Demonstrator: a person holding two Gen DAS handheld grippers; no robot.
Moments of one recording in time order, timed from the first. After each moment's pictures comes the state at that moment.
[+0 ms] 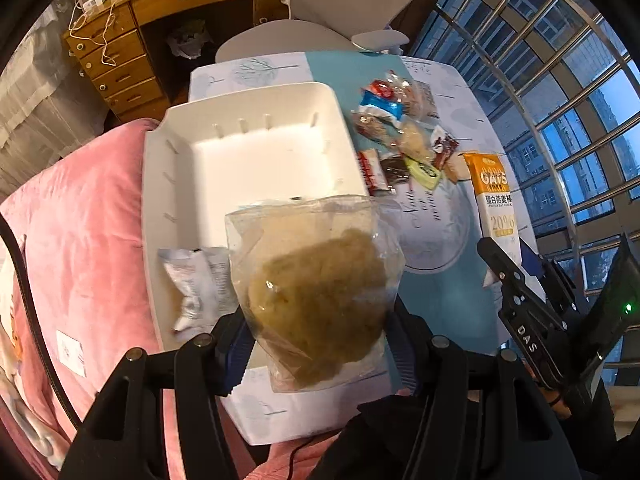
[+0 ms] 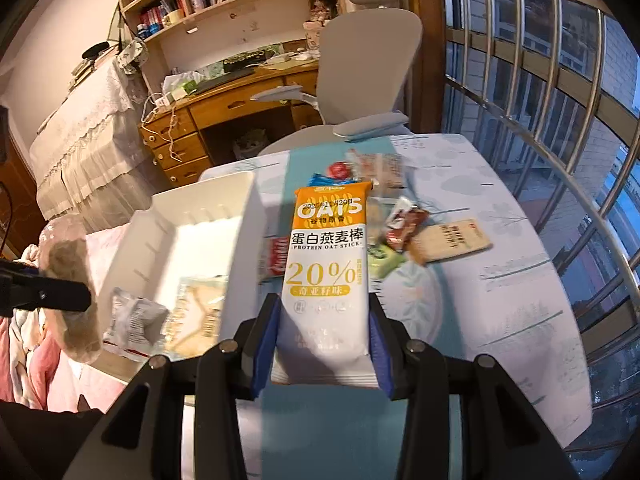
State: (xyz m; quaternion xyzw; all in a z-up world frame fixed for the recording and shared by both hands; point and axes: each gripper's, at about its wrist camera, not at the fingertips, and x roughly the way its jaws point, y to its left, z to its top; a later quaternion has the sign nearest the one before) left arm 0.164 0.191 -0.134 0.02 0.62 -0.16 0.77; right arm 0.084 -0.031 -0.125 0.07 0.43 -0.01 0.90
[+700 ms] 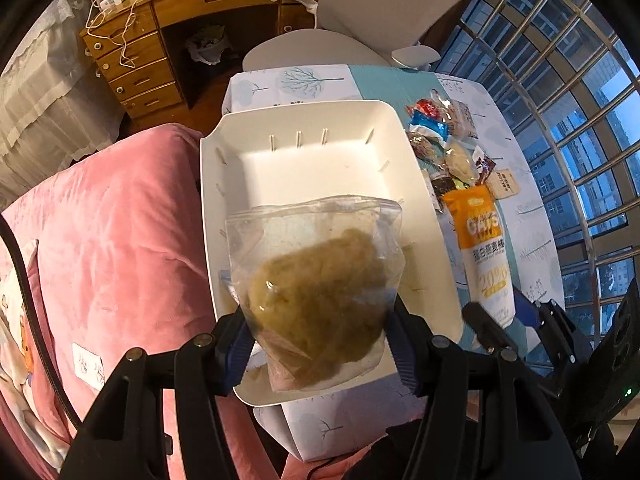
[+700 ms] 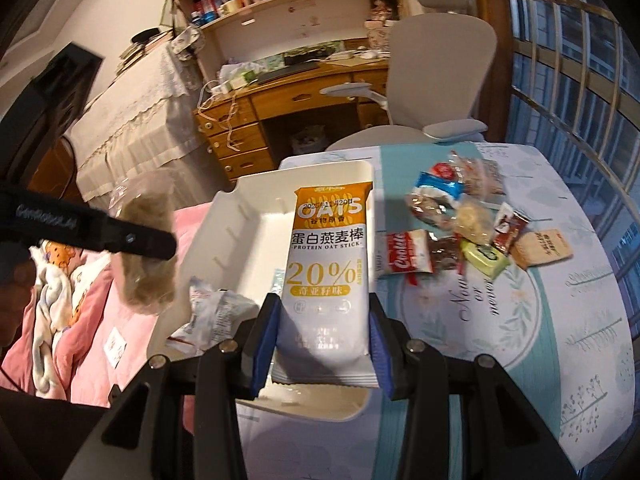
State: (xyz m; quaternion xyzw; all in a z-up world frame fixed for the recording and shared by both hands) left arm 0.197 0.249 -0.147 0.02 0.61 -0.14 0.78; right arm 0.090 0.068 -0.128 0.07 0.43 0.08 0.90
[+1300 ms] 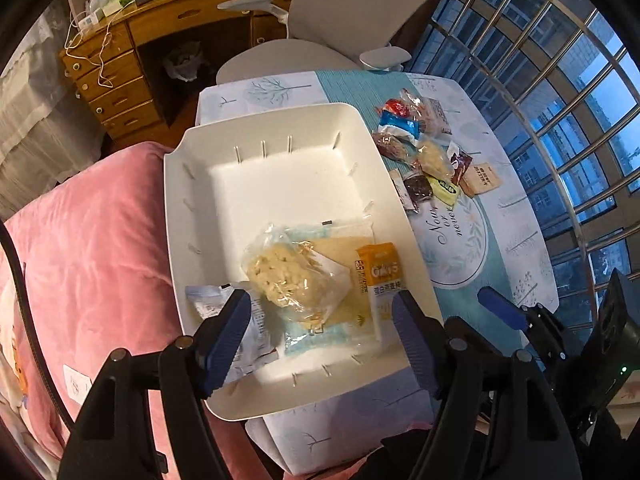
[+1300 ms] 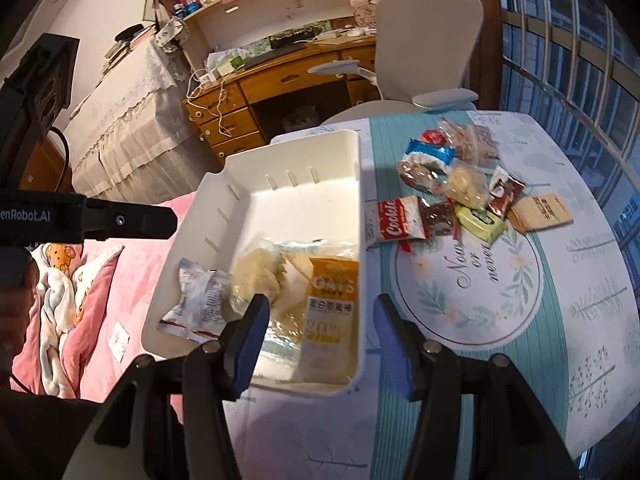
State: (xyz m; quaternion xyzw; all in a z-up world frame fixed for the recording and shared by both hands) left arm 0.188 0.220 -0.151 0.03 0.59 -0.18 0.79; right arm 0.078 0.046 -0.143 0.11 0.46 0.06 0.88
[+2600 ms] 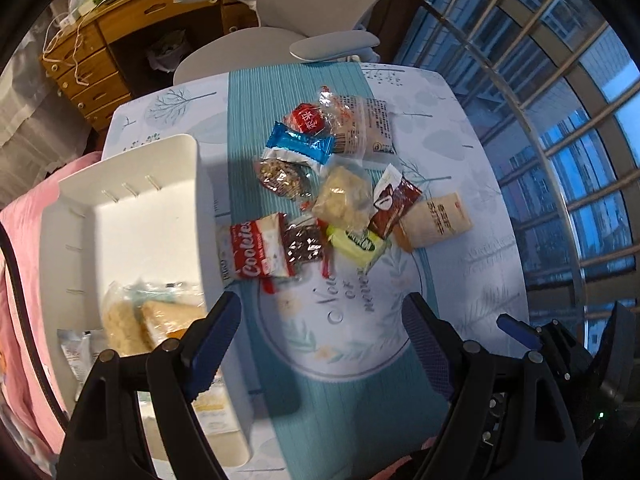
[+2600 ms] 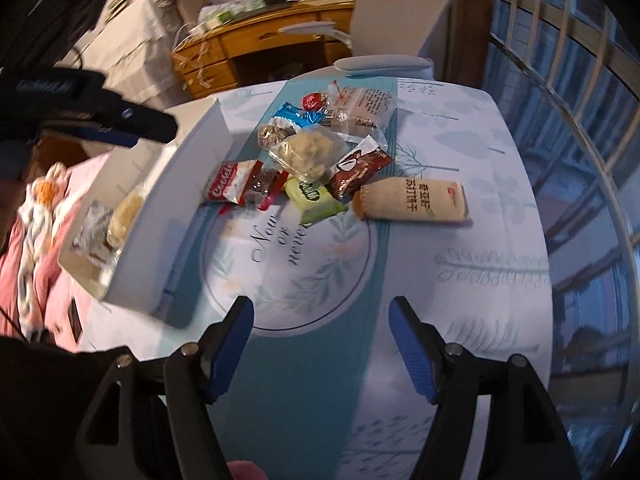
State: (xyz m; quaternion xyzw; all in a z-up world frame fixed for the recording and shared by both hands) left arm 0.247 -0.007 -0.182 0.01 0.61 -0.14 0.78; right arm 0.108 -0.173 -0.174 0.00 0.53 0.12 0.84
